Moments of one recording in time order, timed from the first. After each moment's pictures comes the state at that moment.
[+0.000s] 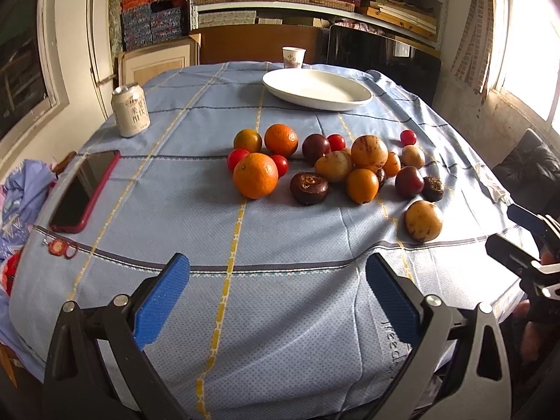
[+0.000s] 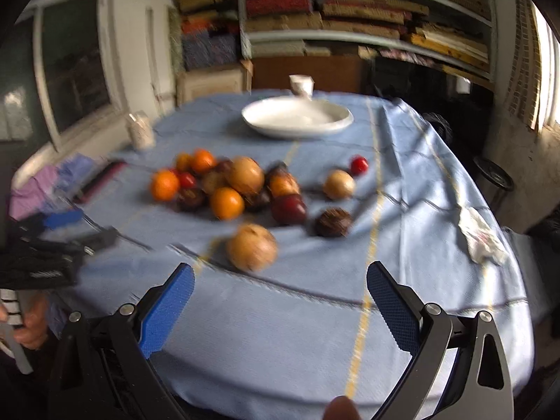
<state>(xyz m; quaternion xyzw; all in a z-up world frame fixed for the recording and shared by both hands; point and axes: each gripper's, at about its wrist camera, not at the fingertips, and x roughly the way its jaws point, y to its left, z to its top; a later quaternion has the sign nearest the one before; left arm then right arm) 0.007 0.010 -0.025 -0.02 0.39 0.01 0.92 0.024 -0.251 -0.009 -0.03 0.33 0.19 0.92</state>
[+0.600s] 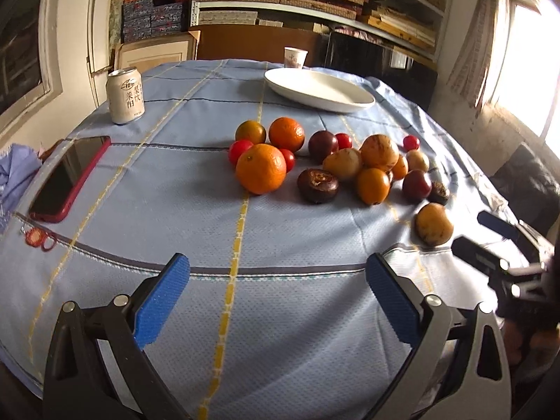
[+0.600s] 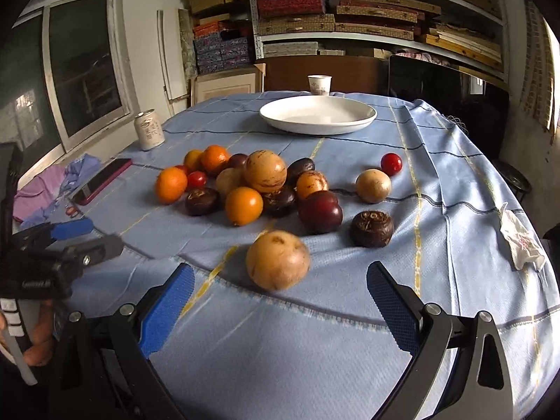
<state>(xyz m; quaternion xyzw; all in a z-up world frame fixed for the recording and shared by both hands) 0.021 0.032 -0.044 -0.05 0.38 -0.01 0.92 0.049 -0.219 -0.037 -0.03 0.34 0.20 0.92</state>
